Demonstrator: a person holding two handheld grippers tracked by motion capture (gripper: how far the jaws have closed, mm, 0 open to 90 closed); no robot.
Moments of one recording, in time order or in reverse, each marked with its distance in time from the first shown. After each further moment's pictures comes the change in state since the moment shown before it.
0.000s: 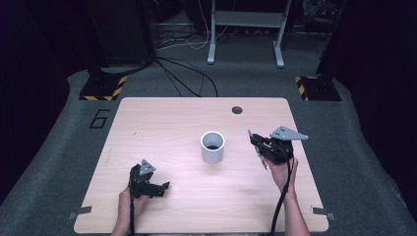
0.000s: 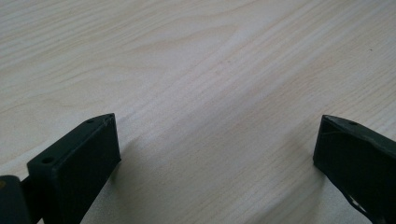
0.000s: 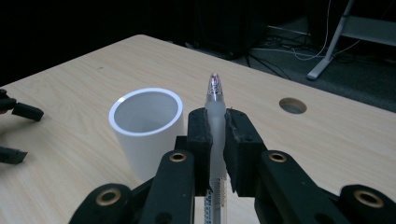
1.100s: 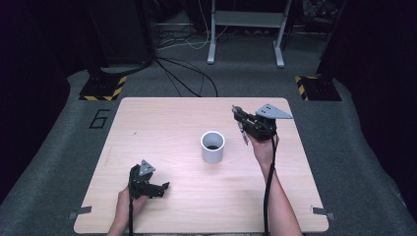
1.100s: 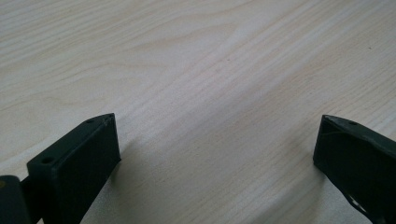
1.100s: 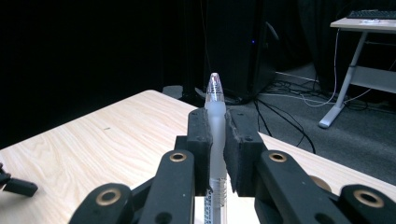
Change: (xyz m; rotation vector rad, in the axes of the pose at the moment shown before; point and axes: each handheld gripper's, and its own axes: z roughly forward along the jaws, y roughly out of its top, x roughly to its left) left arm -0.001 -0.001 0.000 -0.008 0.004 -0.004; right arm 0.003 0.053 0.051 -0.182 0.050 -0.013
